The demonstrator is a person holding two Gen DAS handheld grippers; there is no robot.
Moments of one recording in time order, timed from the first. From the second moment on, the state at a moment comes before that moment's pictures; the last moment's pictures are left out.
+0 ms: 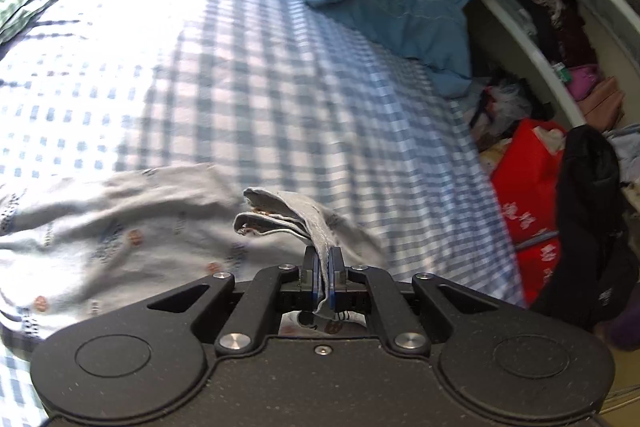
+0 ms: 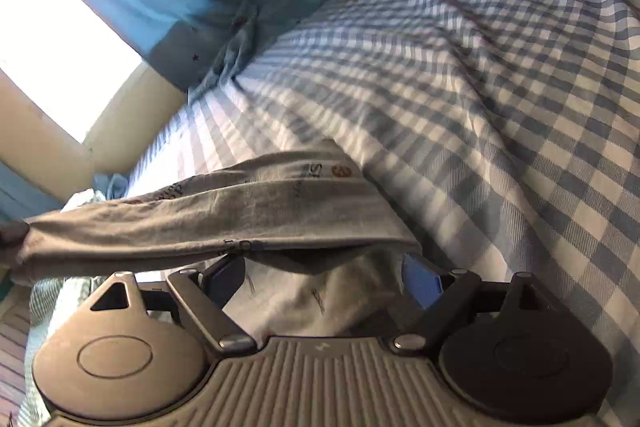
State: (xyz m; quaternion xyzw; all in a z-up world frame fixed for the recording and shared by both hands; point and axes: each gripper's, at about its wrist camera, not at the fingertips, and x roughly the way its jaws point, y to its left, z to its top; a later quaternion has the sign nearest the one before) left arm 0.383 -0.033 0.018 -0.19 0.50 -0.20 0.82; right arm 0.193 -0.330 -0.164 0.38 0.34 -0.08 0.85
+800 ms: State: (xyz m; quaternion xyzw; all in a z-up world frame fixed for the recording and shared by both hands) left arm 0.355 0.015 -0.051 -0.04 0.51 -0.18 0.84; right arm 0.194 -0.265 -0.135 0.31 0.43 0.01 0.85
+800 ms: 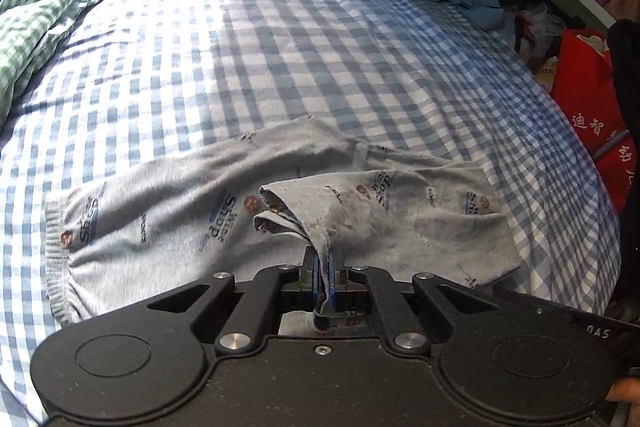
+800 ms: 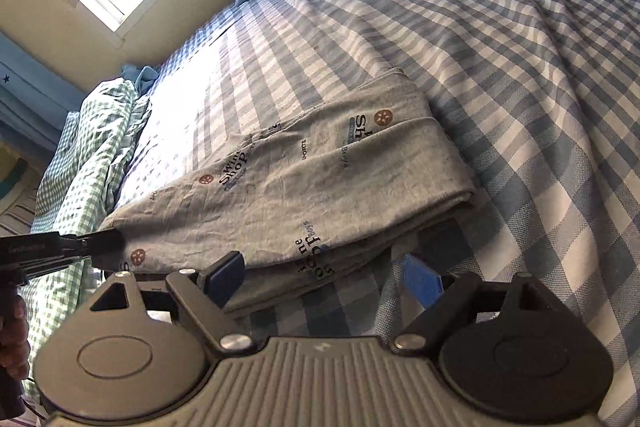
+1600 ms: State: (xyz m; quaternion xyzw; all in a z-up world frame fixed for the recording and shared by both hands) left arm 0.293 -0.139 -0.091 0.08 0.47 -0.17 0.86; right arm 0.316 -0.387 -0.139 0.15 0.52 0.11 0.83
